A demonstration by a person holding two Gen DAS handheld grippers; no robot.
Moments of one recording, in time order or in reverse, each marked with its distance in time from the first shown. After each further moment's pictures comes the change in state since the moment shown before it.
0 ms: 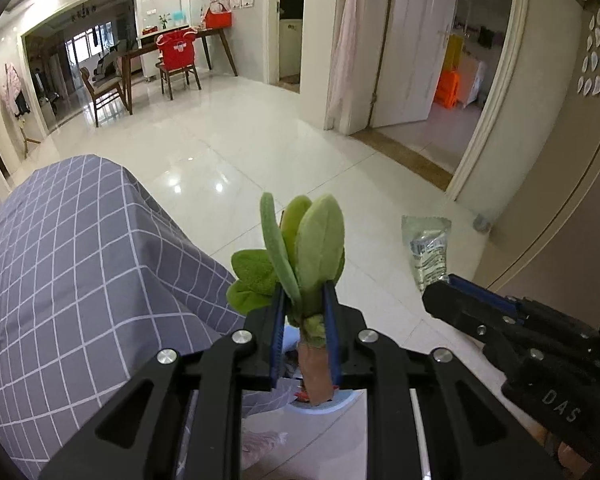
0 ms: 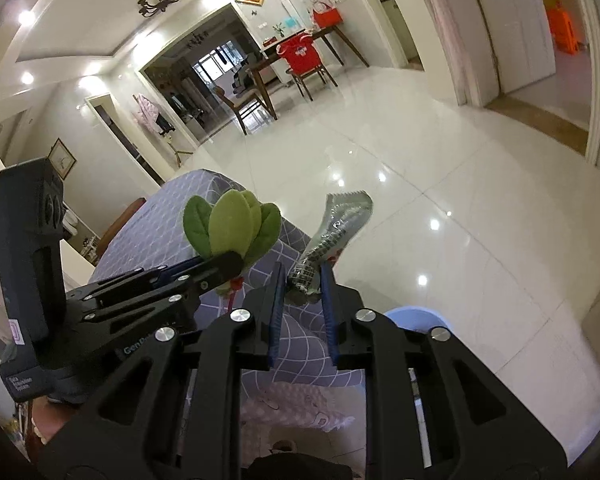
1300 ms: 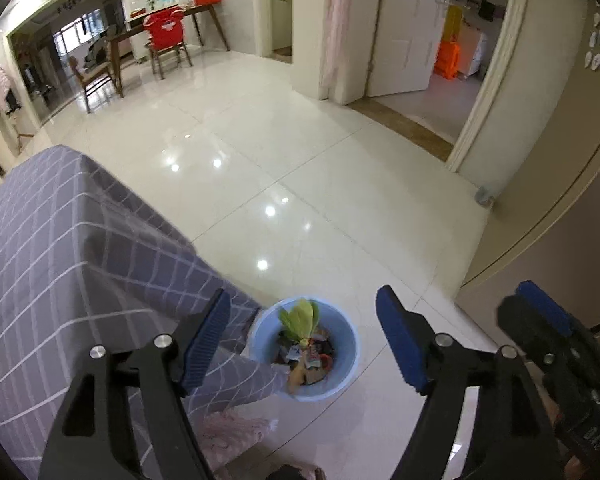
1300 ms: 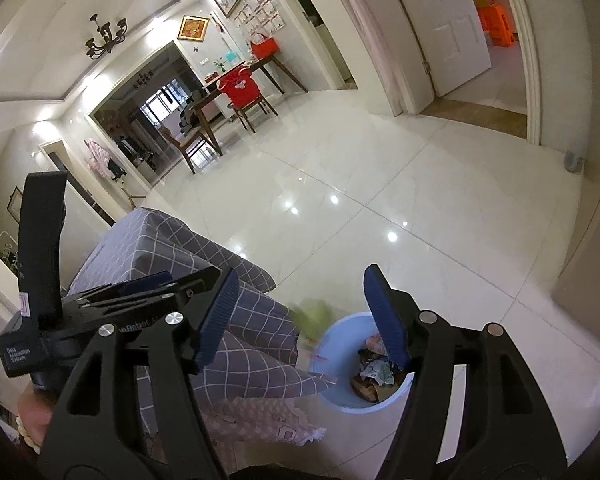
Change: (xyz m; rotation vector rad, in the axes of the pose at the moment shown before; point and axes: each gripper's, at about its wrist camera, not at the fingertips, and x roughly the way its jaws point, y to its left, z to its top) left arm 0.031 -0.032 -0.001 0.020 0.116 0.015; right arm -0.042 -0.036 -0.024 0.118 -0.142 -0.173
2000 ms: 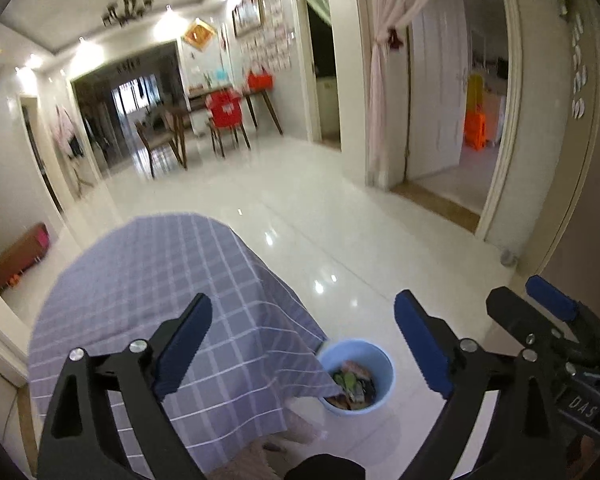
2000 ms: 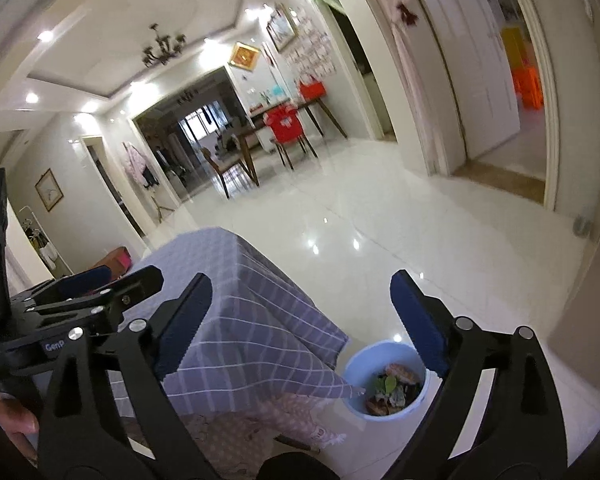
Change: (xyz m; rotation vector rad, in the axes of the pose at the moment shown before) left arm -0.246 0.019 -0.069 -0.017 -0.354 0.187; right arm -0.145 0.106 -0.013 -0.164 -0.185 0.092
